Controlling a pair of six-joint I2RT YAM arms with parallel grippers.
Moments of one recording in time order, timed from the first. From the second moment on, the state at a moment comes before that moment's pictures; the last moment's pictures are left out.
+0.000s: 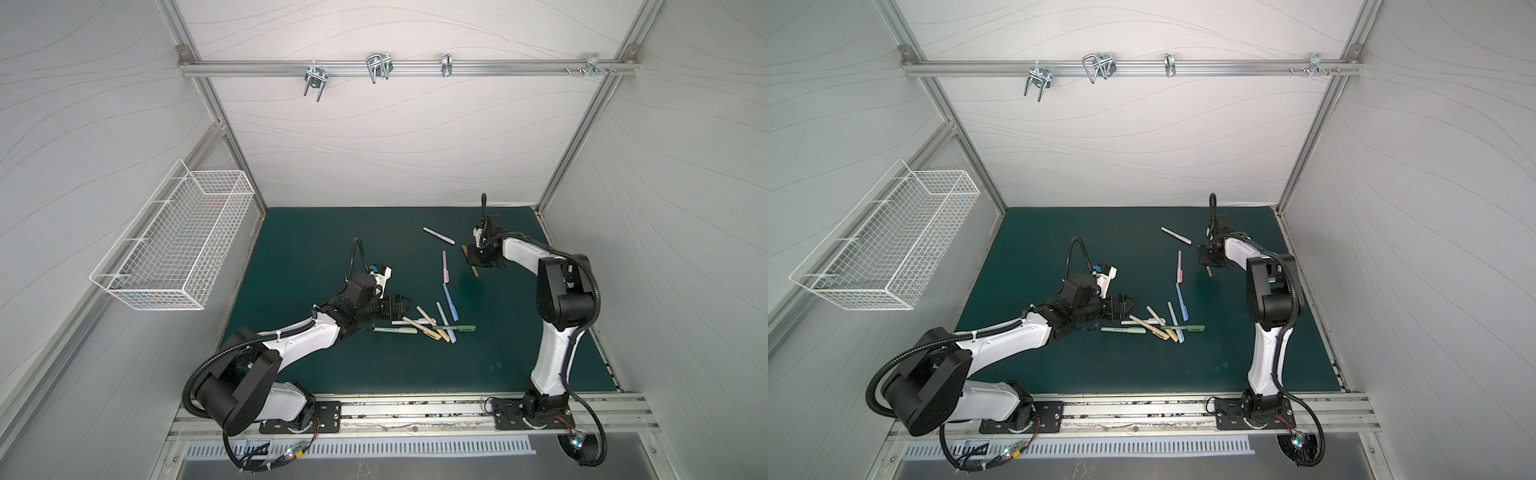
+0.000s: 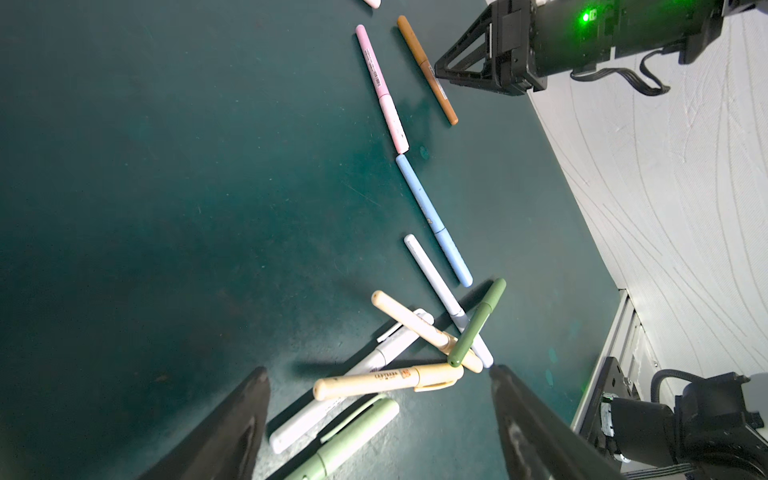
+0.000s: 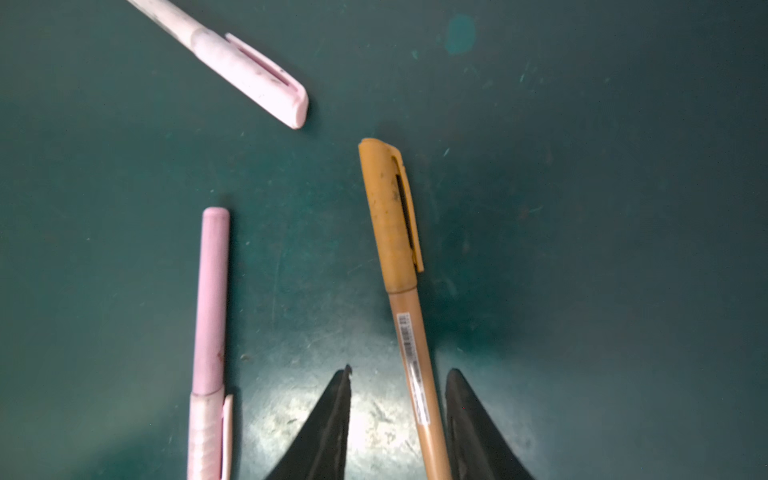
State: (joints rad) left arm -0.60 1.36 0.59 0.15 0.31 -0.54; right arm 0.19 2.01 1.42 -0.51 -0.12 0.16
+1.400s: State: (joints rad) left arm -0.61 1.34 0.61 0.13 0.29 -0.54; right arm 0.25 2.12 1.55 -0.67 -0.02 0.13
